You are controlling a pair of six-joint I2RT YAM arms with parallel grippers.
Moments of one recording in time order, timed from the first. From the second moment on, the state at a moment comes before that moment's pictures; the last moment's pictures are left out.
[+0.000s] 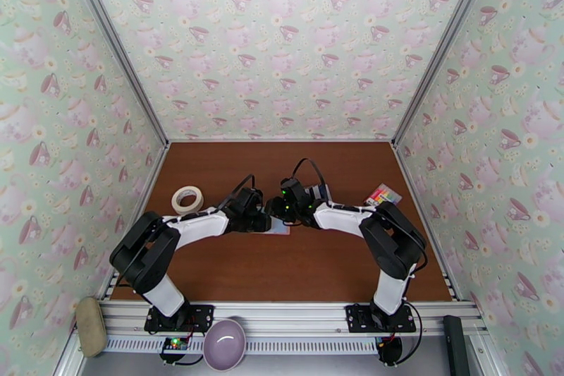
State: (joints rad) left arm -0.61 1.67 0.88 -0.24 0.16 -0.57; right arm 0.74 1.82 1.05 0.02 -0.20 0.90
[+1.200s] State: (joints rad) left arm -0.52 1.49 0.81 -0.29 0.12 -0.53; right arm 0.76 1.99 1.12 0.14 -0.30 0.99
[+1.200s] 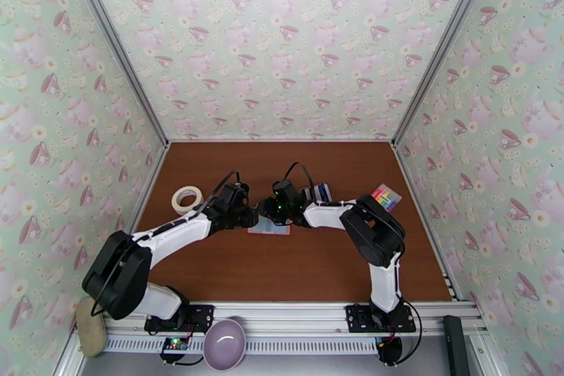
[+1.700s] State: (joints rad) left arm -0.50 1.62 0.77 -0.17 0.11 -0.53; right arm 0.76 2.01 1.13 0.16 -0.32 1.00
